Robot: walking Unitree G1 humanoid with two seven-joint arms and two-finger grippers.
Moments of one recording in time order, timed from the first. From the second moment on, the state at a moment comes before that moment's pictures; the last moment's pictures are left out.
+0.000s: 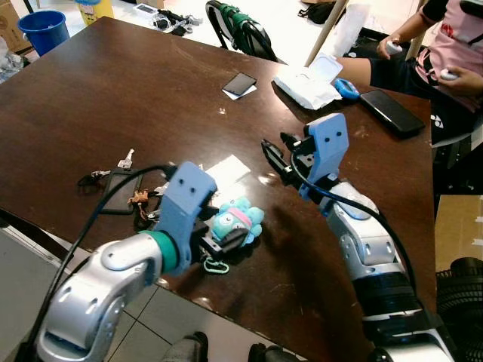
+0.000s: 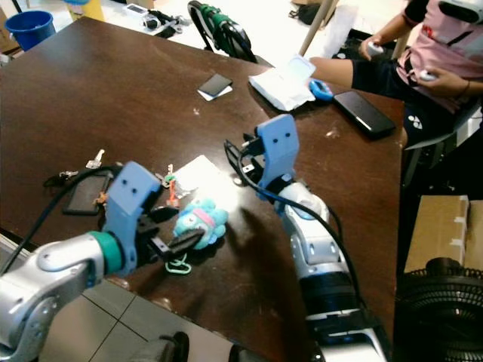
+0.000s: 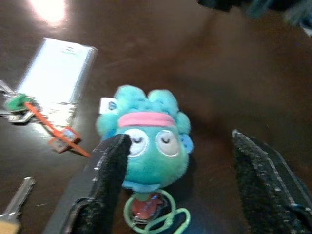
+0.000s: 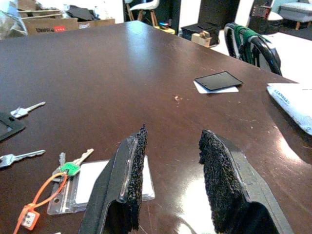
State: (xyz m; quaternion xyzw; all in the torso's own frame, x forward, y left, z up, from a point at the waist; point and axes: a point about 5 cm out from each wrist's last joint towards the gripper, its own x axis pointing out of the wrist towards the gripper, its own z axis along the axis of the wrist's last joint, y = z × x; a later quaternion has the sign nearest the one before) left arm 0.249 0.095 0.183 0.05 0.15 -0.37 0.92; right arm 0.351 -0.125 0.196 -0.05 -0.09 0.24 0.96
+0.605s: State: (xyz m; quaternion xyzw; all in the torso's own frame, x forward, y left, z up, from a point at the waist) left arm 0.272 0.078 0.155 0.19 0.18 -0.33 0.91; right arm 0.357 -0.124 0.195 -0.05 -0.09 0.24 0.96
